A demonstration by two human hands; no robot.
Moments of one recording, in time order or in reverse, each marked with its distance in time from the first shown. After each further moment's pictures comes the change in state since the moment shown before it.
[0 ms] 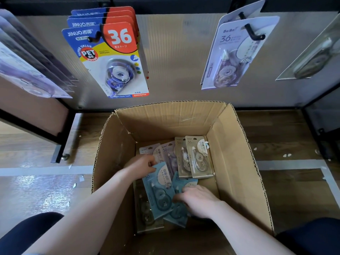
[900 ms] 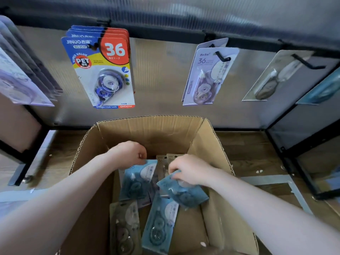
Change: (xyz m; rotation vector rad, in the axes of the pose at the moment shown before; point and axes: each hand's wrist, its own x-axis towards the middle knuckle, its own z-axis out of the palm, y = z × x) left_hand -0.007 0.045 -0.069 0.305 0.125 0.239; right_hand -0.004 0.018 -0.107 0.029 0.255 0.110
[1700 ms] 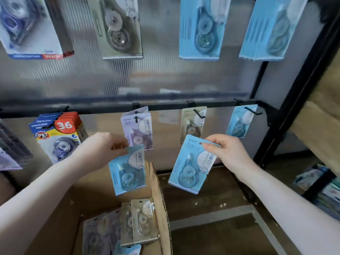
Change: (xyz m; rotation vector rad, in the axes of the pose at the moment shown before) left_hand -0.071 0.158 -0.130 0.107 0.668 0.107; right_hand -0.200 0.118 -0.137 0.859 0.944 0.039
